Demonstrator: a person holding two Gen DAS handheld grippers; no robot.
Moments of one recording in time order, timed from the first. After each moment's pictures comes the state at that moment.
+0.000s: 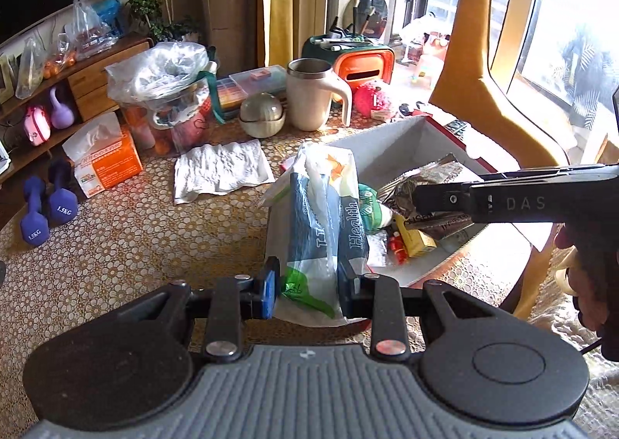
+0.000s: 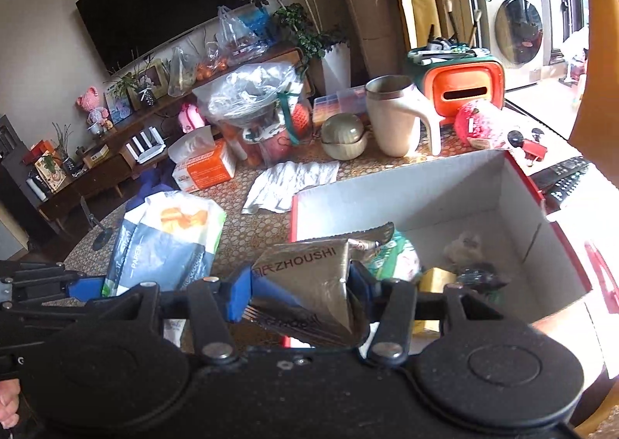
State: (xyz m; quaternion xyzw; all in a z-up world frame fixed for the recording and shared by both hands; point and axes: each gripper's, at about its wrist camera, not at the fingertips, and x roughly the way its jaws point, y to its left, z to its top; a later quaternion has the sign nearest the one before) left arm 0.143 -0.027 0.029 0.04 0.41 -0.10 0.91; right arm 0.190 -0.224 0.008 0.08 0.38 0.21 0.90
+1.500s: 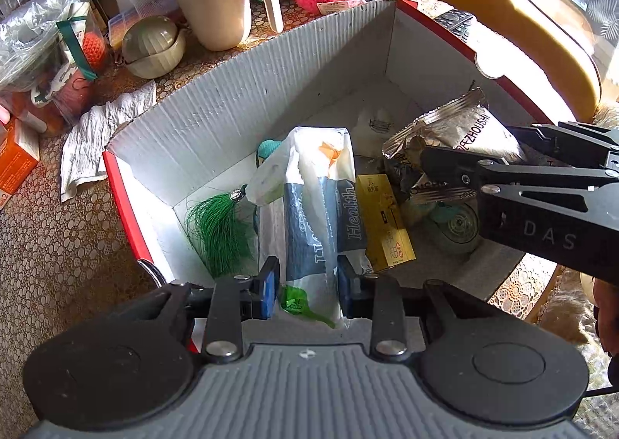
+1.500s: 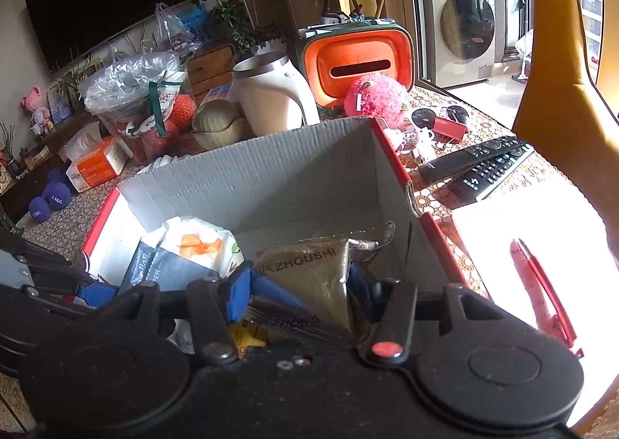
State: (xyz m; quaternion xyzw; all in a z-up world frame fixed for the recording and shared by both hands) left arm 0.275 -0.166 -0.079 0.11 0.54 -0.11 0.83; right arm 0.258 -0.325 -0.083 0.05 0.39 0.15 0.91
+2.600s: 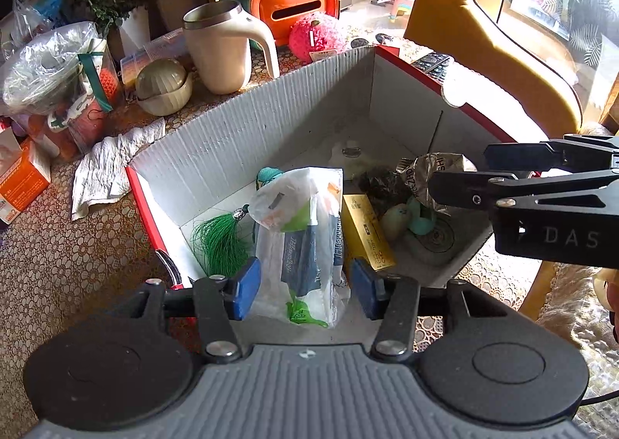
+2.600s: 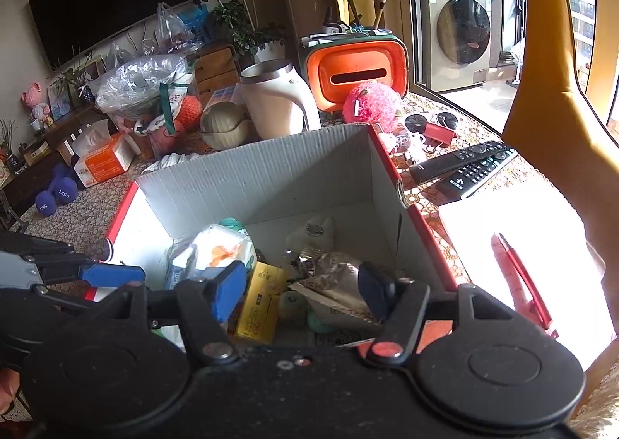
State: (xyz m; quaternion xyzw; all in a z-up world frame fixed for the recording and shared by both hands) left arm 0.232 -0.158 -0.054 0.10 0.46 -0.12 0.87; right arm 0.228 -0.327 -0.056 0.05 0.38 0.15 0.91
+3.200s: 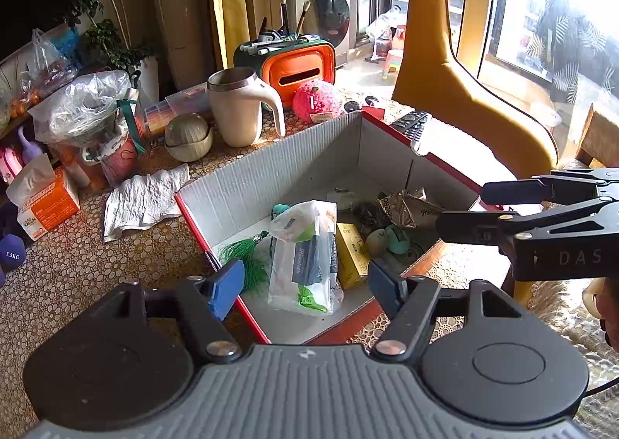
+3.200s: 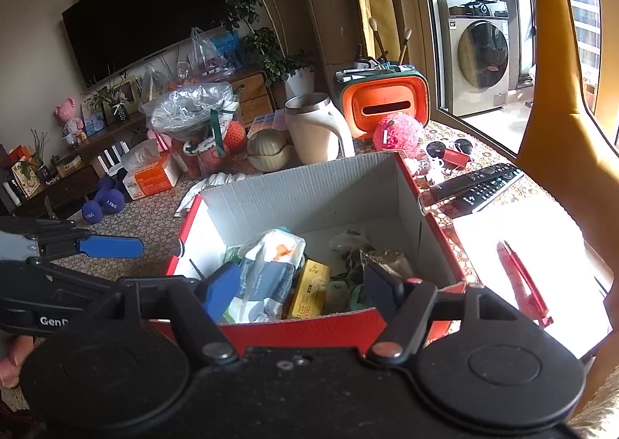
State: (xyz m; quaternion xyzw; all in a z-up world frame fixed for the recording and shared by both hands) left arm 0.166 -0.131 -0.001 0.08 0.38 -0.13 0.91; right arm 0.170 -0.330 -0.016 0.06 0.34 0.19 0.92
